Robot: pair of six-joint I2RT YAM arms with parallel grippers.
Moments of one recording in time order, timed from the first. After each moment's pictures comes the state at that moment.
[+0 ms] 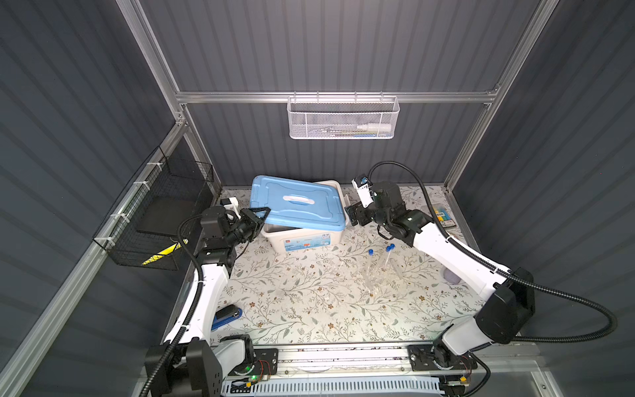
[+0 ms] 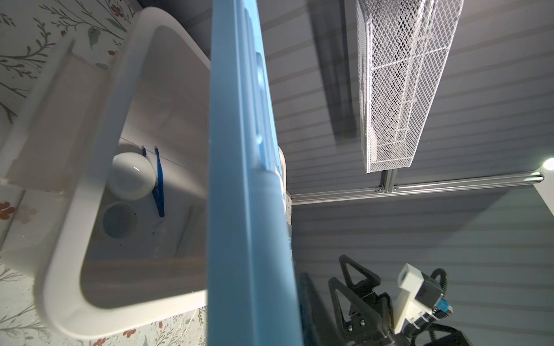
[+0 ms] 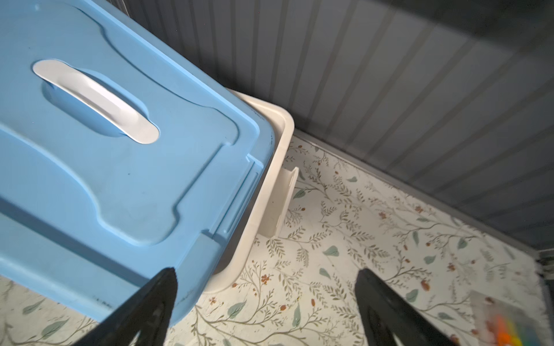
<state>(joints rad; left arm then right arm) 0.06 1.14 0.89 -0.03 0.63 -1.08 0.58 1.56 1.40 -0.38 0.08 -0.01</state>
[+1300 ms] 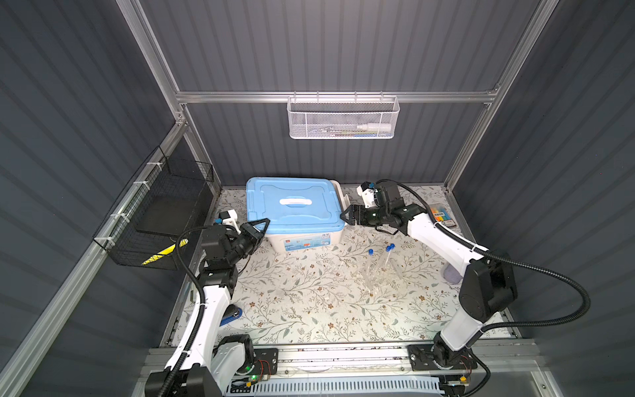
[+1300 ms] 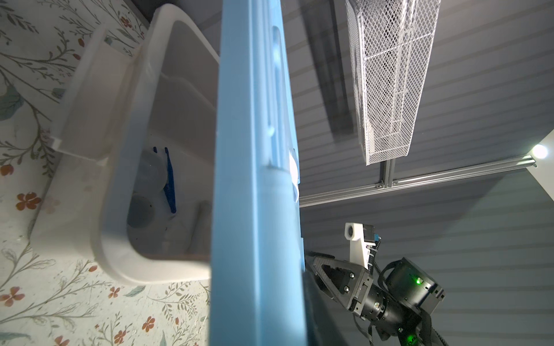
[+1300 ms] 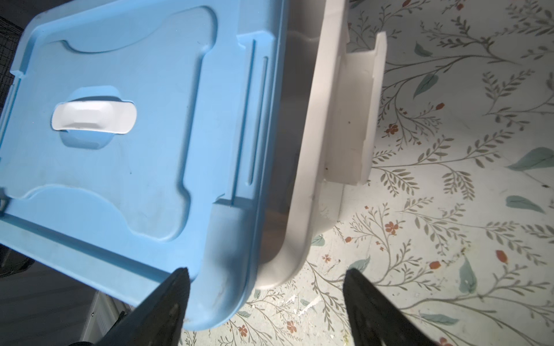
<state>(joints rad) 0.05 0.98 0.66 0.09 0.60 -1.06 0.46 1.72 1.41 -0.42 -0.40 0.44</state>
